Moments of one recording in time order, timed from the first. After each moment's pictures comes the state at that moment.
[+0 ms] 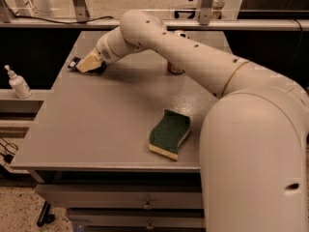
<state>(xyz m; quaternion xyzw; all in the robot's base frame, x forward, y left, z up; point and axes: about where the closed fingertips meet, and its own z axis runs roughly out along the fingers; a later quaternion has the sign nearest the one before) 0.756 0.207 0.833 -0.50 0.72 0.22 0.42</state>
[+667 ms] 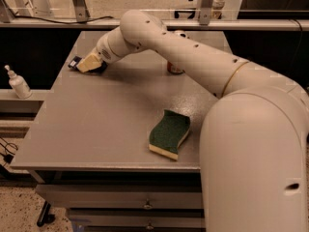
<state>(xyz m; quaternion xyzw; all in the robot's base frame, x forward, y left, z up) 0.756 0.206 0.833 -0.50 0.72 0.22 0.42</state>
